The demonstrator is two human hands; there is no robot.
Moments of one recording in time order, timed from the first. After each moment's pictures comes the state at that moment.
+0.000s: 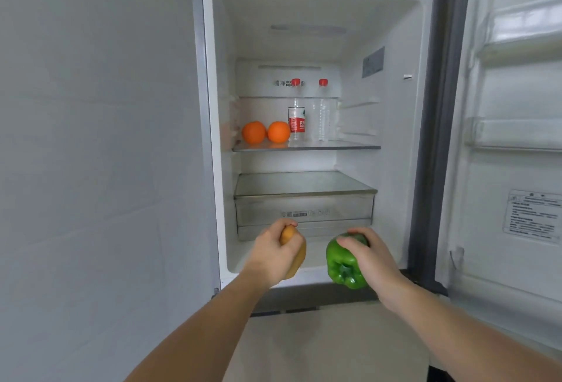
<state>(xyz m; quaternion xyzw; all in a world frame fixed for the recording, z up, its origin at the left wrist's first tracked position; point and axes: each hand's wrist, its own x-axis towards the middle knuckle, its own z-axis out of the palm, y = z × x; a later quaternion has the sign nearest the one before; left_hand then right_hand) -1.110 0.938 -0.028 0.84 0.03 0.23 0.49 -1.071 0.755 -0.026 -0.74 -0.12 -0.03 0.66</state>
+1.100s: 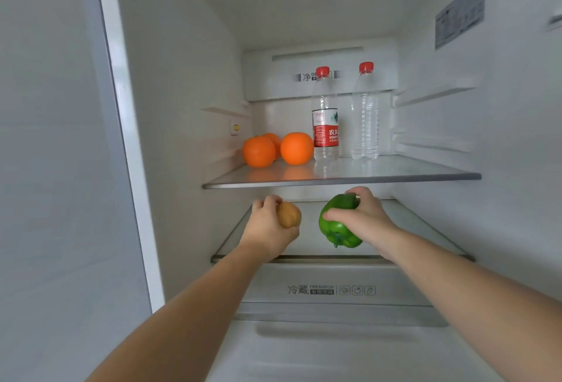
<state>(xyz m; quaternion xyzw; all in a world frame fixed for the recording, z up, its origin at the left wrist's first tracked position) -0.847 1.036 0.035 0.89 0.16 0.31 0.29 -0.763 0.862 0.052 -0.77 -0.24 0.03 0.59</state>
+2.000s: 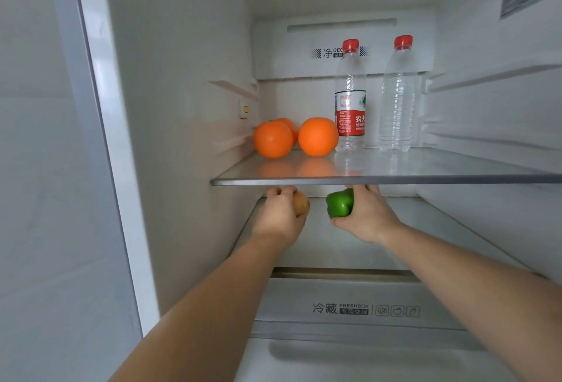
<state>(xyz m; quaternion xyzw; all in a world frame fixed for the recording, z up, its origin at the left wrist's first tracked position) -0.788 1.091 0.031 0.92 0.16 0.28 0.24 -0.695 0.938 0.034 -0.89 -0.29 -0.14 0.32</state>
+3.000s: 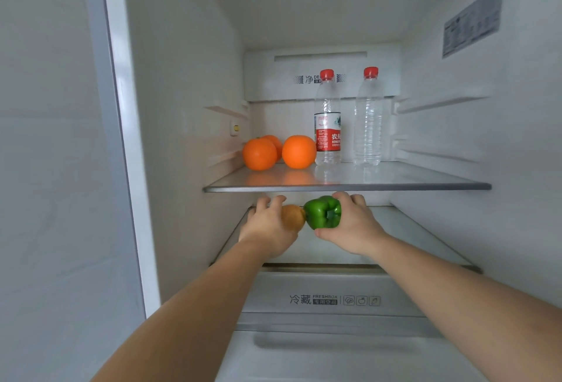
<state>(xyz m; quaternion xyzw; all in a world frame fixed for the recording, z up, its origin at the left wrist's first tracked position) -0.825 1.058 0.041 0.94 0.18 0.23 0.19 -0.741 0.897 0.045 -0.89 -0.30 -0.11 0.33</state>
